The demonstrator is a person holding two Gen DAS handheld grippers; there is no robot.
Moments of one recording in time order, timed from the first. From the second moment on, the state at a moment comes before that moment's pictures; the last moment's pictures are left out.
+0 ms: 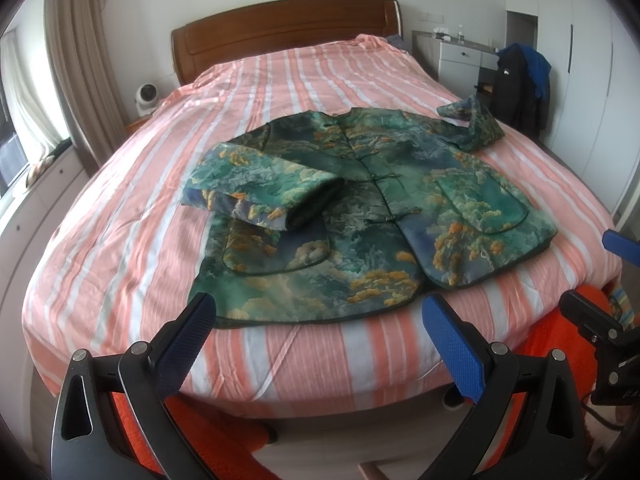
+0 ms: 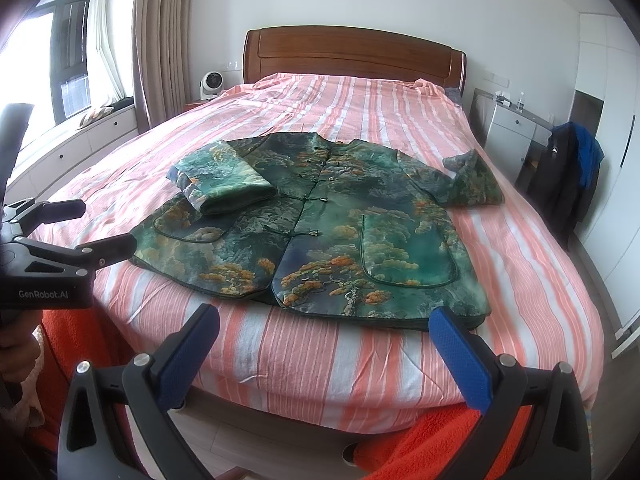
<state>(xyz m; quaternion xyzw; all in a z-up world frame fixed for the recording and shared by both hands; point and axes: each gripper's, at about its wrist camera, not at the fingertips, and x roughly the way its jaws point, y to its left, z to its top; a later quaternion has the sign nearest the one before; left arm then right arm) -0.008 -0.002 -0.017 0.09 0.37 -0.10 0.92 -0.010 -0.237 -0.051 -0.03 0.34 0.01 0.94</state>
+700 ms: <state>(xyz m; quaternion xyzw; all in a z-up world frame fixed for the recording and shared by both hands) -0.009 -0.008 -0.017 0.08 0.38 -0.10 0.92 -0.008 -0.233 -0.053 -0.04 0.34 0.02 0.94</state>
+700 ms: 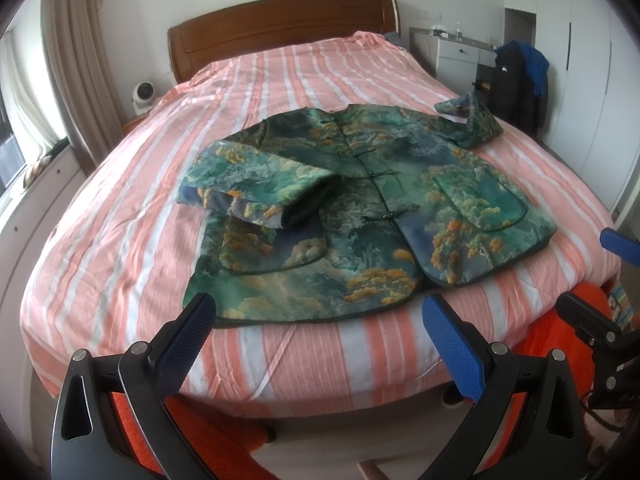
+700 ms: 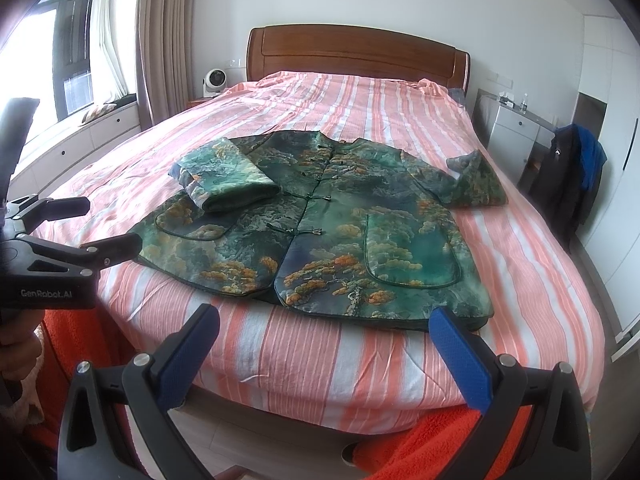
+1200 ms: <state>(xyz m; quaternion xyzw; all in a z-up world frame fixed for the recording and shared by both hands) 0.003 0.011 -0.026 0.05 0.40 -0.09 0.91 -0.002 -0.238 -0.055 -0.03 0.34 0.01 0.94</state>
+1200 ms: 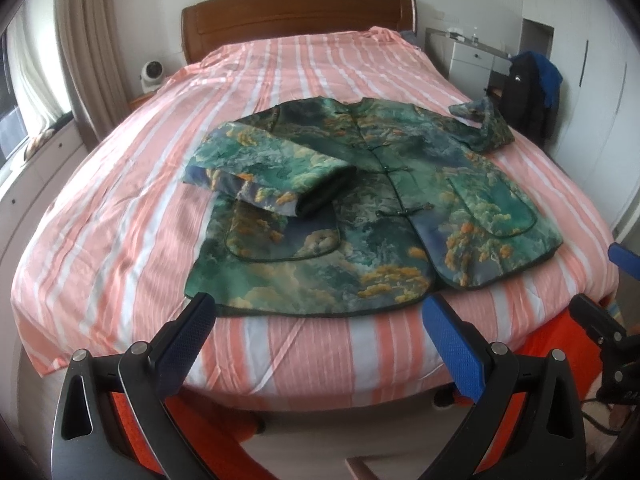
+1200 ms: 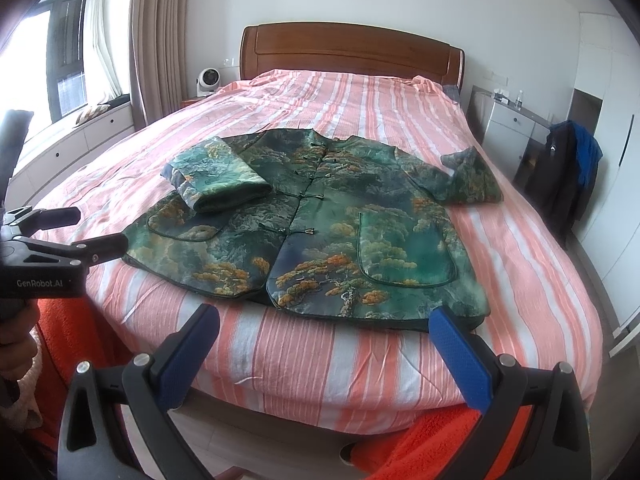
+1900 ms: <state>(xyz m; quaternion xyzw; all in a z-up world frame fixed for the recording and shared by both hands) 0.006 0.013 -0.028 0.05 0.40 -0.10 0.91 -0.004 -0.237 -0.052 -0.03 0.34 0.01 0.94</state>
